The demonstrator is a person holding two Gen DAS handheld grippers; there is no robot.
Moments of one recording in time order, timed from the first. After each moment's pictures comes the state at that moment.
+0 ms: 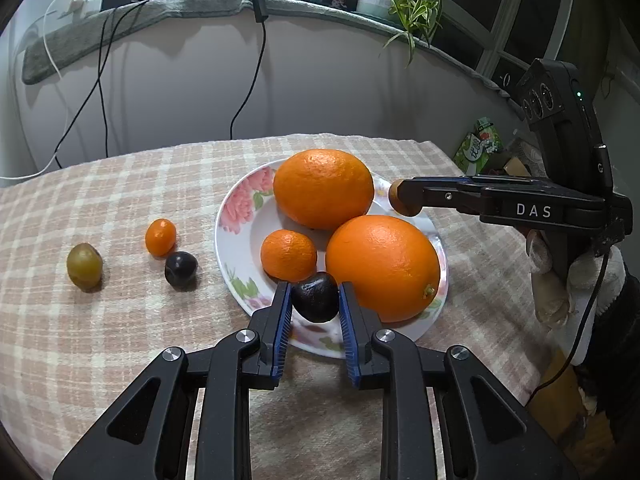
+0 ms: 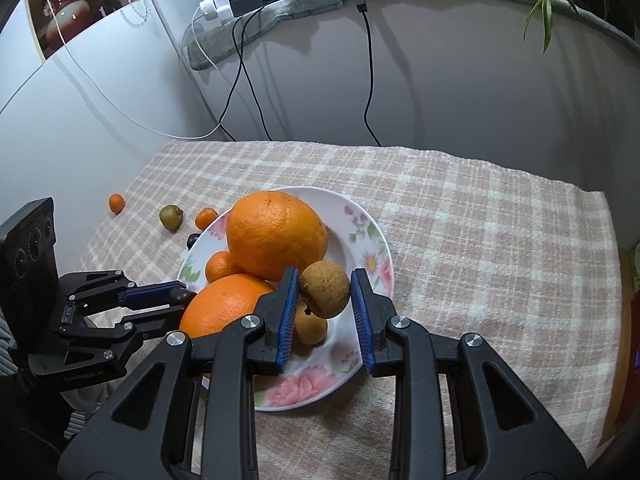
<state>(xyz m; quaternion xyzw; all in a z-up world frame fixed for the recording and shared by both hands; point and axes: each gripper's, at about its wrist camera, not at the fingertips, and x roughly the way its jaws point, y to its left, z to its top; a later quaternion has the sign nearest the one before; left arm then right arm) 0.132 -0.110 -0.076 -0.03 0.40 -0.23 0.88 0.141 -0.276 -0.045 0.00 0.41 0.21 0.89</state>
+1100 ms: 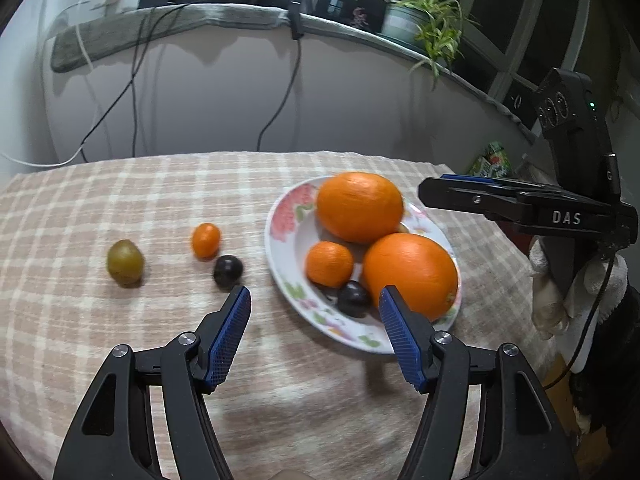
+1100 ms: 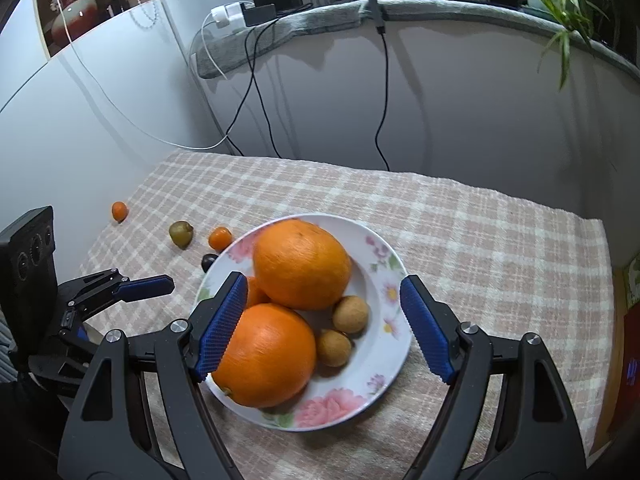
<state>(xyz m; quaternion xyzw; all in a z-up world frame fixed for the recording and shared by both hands) 0.128 -0.076 -0.069 -0.06 0.39 -0.21 0.90 0.146 -0.249 -0.024 -0.01 0.39 0.21 0.90</state>
